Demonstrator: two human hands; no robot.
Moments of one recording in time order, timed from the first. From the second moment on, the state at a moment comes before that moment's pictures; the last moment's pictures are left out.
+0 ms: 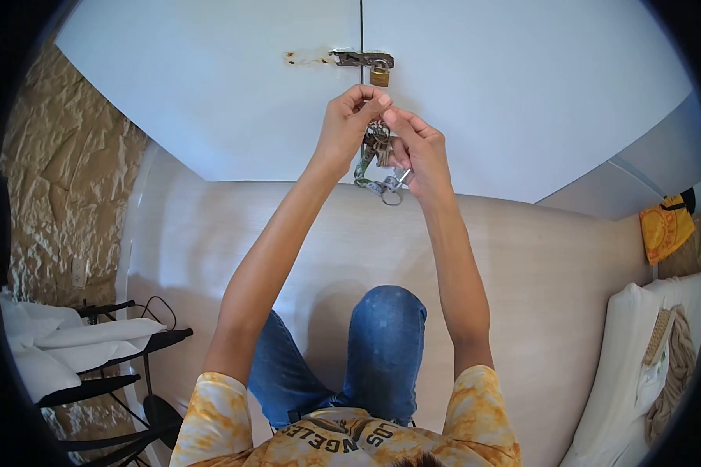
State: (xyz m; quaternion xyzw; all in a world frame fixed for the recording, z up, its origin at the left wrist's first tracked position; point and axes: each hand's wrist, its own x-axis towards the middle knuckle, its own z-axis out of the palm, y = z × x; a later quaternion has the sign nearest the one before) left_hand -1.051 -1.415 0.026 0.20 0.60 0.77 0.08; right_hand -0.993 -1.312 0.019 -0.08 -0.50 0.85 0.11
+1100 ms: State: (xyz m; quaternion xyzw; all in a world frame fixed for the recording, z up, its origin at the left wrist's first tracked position) left_hand -1.067 -1.419 0.046 0.11 0.44 0.85 0.28; right_hand -0.980 -1.315 0.061 -0.05 -0.63 0.75 0.19
